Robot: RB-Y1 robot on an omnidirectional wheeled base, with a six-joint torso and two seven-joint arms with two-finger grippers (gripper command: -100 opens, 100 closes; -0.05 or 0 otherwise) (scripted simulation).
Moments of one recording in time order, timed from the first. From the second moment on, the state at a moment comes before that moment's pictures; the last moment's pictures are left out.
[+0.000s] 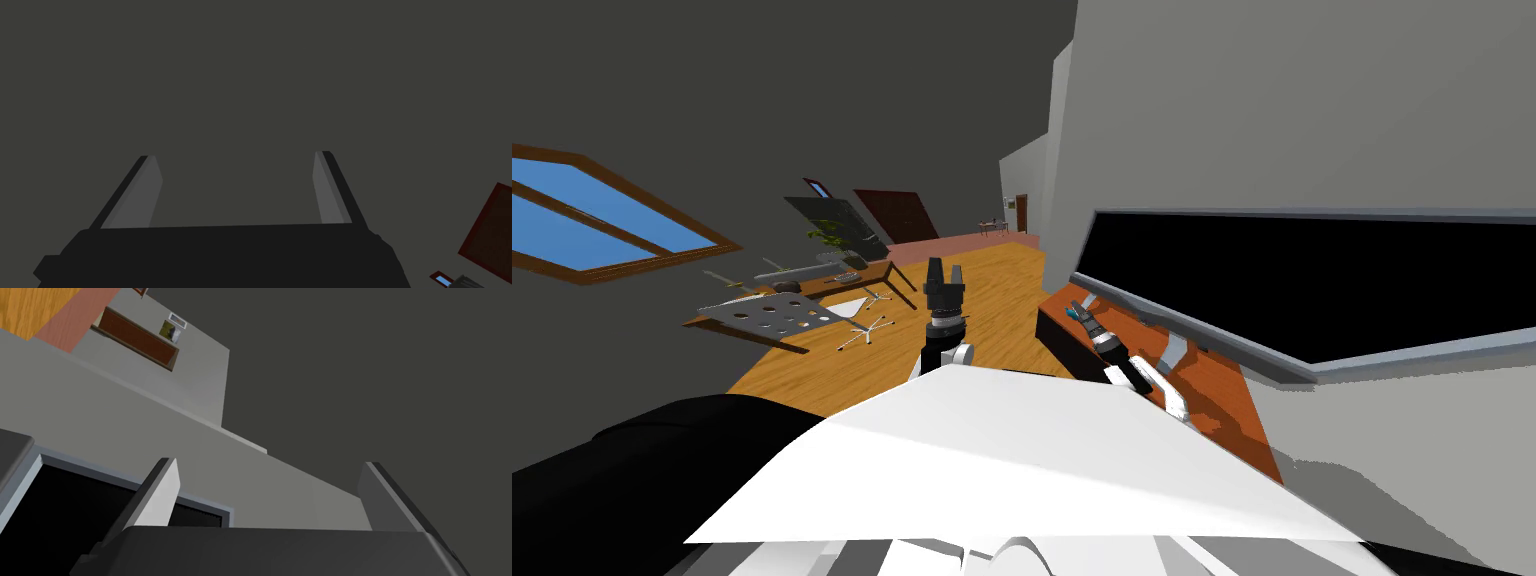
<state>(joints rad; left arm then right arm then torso) 0.47 0.00 -0.06 -2.33 -0.07 -0.61 -0.11 0.29 -0.58 0.23 -1.85 0.15 -0.48 -0.03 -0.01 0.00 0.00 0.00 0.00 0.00</state>
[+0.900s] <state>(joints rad) 0.47 0.00 -0.06 -2.33 -0.07 -0.61 -0.11 0.22 -0.73 0.33 -1.62 0.23 -0.49 -0.07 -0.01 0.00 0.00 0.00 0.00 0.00</state>
